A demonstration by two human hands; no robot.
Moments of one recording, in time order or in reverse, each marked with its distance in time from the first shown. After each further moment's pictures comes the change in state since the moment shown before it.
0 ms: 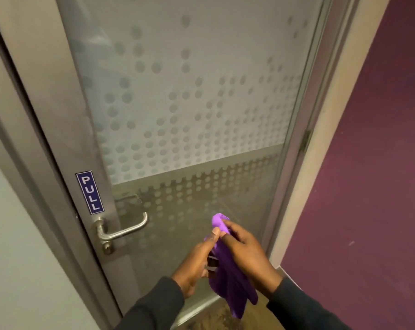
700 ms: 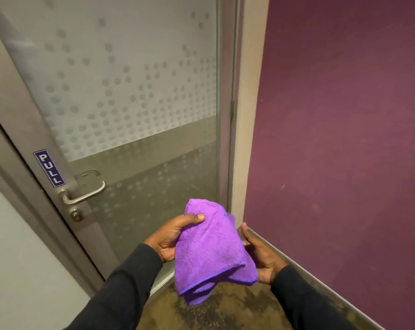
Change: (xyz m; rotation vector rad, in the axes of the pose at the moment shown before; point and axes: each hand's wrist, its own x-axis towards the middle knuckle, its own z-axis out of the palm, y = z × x) left_hand -0.136 -0.014 0.126 -0.337 -0.332 -0.250; right_hand -0.227 0.108 -0.134 0.998 -0.372 0.465
